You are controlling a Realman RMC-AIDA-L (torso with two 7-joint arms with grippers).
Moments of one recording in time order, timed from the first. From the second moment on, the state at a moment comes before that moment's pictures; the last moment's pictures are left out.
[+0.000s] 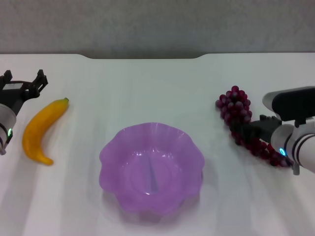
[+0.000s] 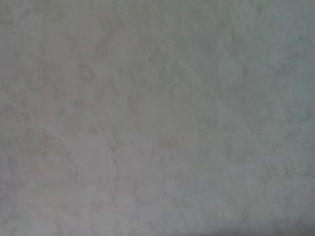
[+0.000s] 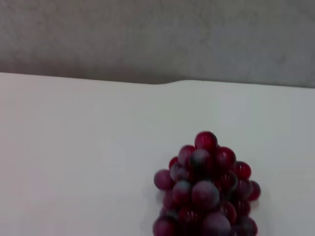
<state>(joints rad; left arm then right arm) -0.67 -2.03 1.61 0.14 -0.41 0.68 -0.14 0.72 2.03 -2.15 -0.33 0.93 -0.13 -0.01</state>
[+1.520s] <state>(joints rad) -0.67 -2.03 1.61 0.14 -0.40 0.68 -0.14 0.63 2.03 -2.28 -0.34 0.93 -0.24 0.03</state>
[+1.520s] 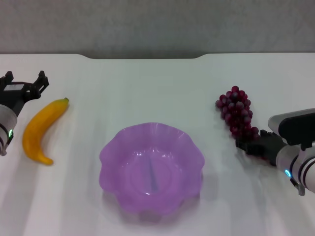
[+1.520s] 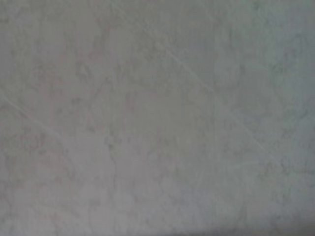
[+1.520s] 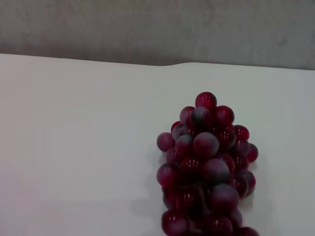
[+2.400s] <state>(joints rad) -0.67 -2.04 1.61 0.14 -0.40 0.68 -0.14 0.63 2.03 -2.28 -0.33 0.93 -0.22 0.03</state>
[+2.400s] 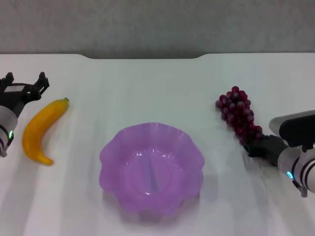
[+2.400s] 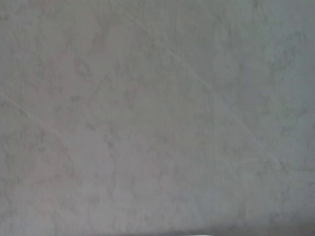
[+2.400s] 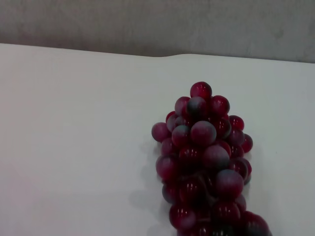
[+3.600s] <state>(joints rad) -0.67 -2.04 1.61 0.14 -0.40 0.68 -0.14 0.59 2.03 -2.41 -0.34 0.93 -0.46 0.02</state>
